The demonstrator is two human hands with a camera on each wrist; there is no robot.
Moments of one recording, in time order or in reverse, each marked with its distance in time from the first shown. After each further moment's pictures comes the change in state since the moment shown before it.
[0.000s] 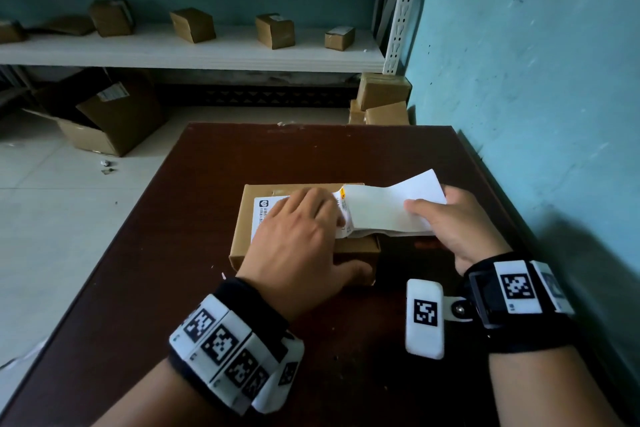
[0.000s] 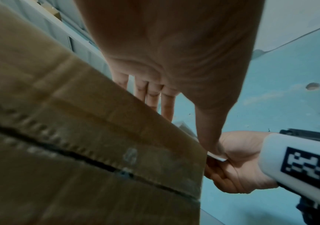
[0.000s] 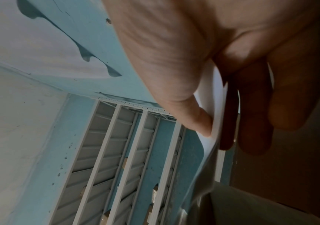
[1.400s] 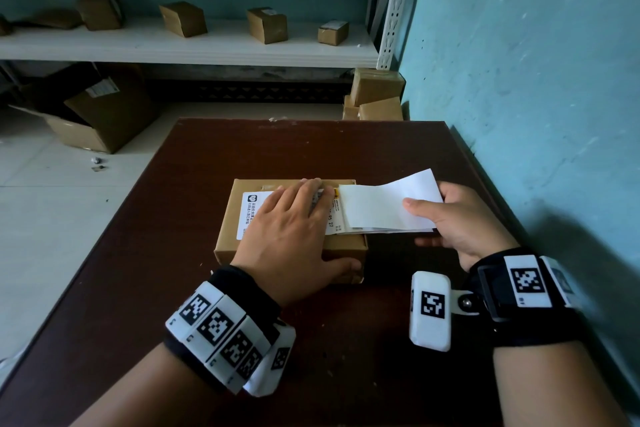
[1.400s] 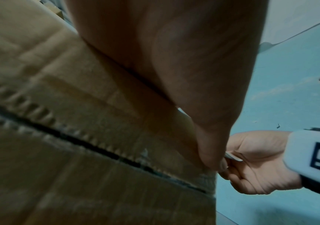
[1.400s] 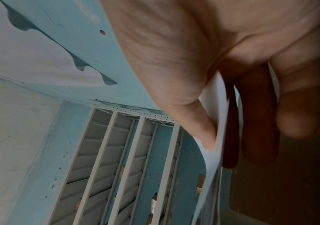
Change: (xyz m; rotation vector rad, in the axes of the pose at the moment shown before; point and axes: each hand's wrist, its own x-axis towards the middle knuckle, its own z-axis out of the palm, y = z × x) left_hand 0.013 -0.006 0.021 0.147 -0.096 0.016; right_hand 0.010 0.013 -0.015 0.067 -0.068 0.007
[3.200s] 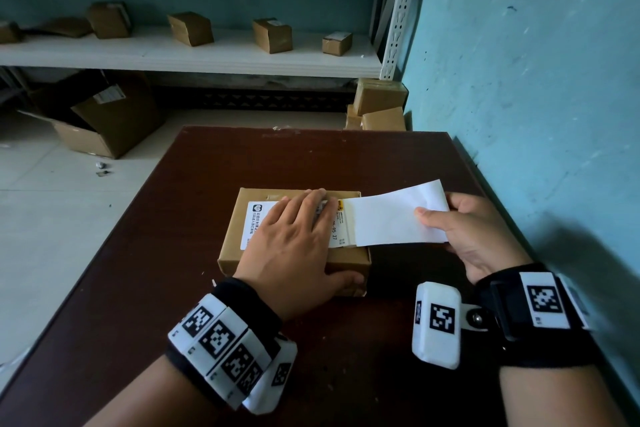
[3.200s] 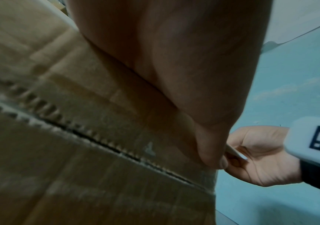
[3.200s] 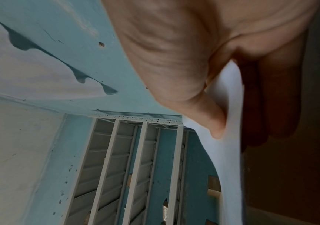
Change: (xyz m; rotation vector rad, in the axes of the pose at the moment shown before) left_hand -0.001 0.000 0.003 0.005 -0.002 0.016; right_hand -0.003 -0.002 -0.005 0.015 0.096 -0.064
